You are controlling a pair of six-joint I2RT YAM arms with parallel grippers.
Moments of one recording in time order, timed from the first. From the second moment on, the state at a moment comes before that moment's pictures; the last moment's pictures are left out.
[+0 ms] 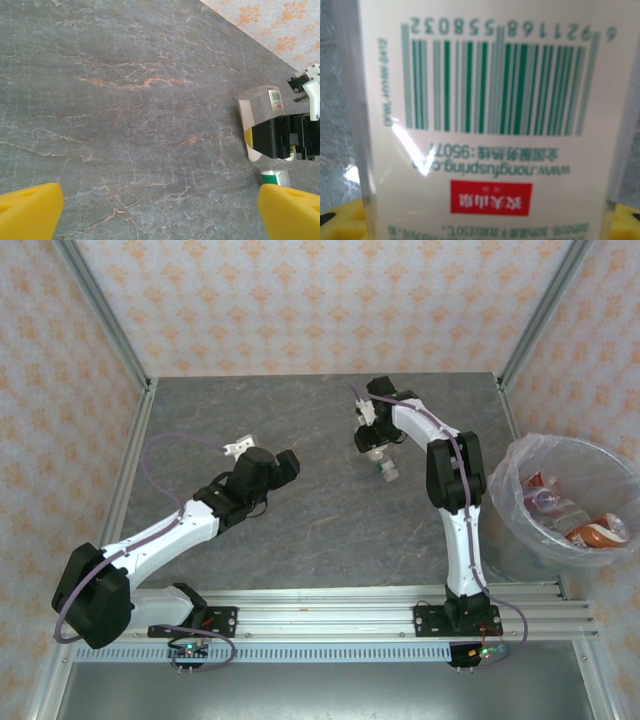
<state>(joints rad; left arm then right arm) -0.57 1.25 0.80 -0.21 -0.32 -0.91 0.31 2.26 1.86 -0.85 -0.07 -0.14</state>
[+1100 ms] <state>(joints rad) -0.57 1.28 0.80 -0.20 -0.31 -0.90 0.31 1.44 1.23 -0.37 0.08 0.02</state>
